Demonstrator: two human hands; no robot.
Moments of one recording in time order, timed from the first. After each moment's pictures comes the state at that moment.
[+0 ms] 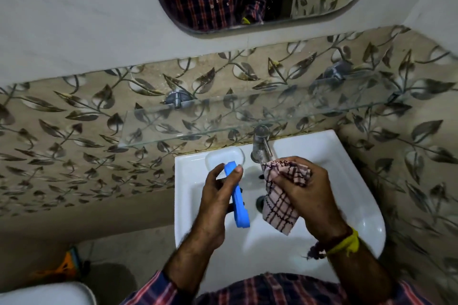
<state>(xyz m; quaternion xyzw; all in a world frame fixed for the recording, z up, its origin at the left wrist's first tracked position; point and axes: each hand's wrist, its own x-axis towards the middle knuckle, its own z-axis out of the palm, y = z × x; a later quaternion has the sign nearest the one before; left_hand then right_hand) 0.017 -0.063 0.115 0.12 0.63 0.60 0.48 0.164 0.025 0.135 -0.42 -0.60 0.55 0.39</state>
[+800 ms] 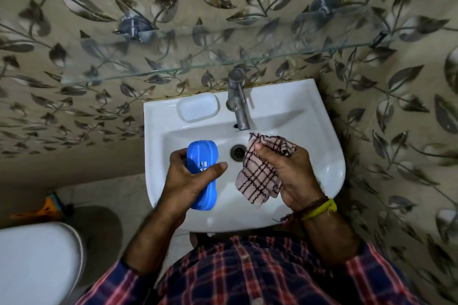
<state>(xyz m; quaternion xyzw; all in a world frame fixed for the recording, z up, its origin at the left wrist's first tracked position) 0.040 -0.109 0.092 0.19 0.72 0.50 0.43 0.201 0.002 0.112 -0.53 -0.35 0.70 0.33</state>
